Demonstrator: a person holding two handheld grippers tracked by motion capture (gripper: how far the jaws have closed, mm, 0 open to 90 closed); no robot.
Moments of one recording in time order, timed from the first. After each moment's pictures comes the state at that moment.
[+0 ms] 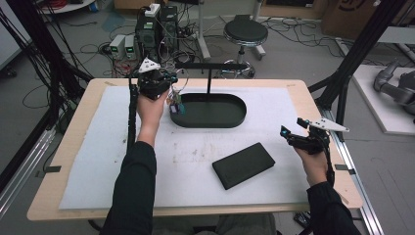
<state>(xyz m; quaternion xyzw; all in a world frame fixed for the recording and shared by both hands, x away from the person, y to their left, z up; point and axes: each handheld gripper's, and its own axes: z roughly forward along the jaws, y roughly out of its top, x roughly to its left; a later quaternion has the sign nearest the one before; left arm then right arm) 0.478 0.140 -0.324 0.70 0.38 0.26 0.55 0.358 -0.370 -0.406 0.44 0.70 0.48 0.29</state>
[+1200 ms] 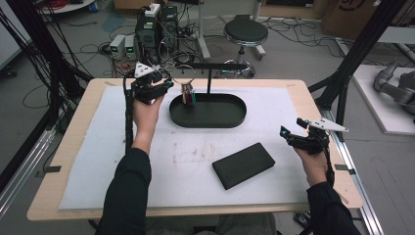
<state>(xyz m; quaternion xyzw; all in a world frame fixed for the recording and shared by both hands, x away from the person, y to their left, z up) 0.460 0.153 -0.328 0.68 0.42 0.31 0.52 0.358 -0.369 -0.407 0.44 0.70 0.48 0.29</state>
